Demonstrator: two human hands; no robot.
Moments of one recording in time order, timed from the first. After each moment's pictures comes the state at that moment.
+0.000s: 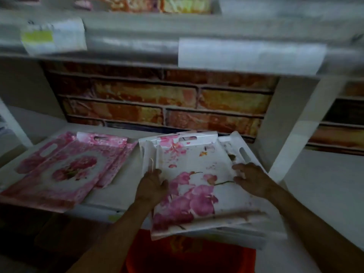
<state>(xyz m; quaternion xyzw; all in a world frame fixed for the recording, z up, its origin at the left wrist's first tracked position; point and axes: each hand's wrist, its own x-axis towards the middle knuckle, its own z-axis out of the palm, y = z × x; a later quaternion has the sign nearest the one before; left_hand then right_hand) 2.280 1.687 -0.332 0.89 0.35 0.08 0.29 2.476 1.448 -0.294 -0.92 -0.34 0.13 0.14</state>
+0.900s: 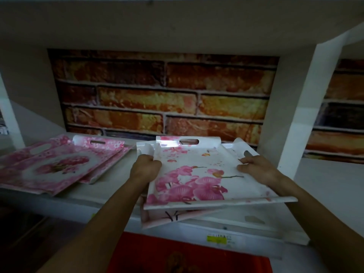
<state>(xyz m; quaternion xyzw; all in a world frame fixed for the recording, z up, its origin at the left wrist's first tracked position) 2.306 1.715 -0.359 0.75 0.37 0.26 0.48 2.486 1.449 -0.332 -0.86 -0.29 0.08 0.41</state>
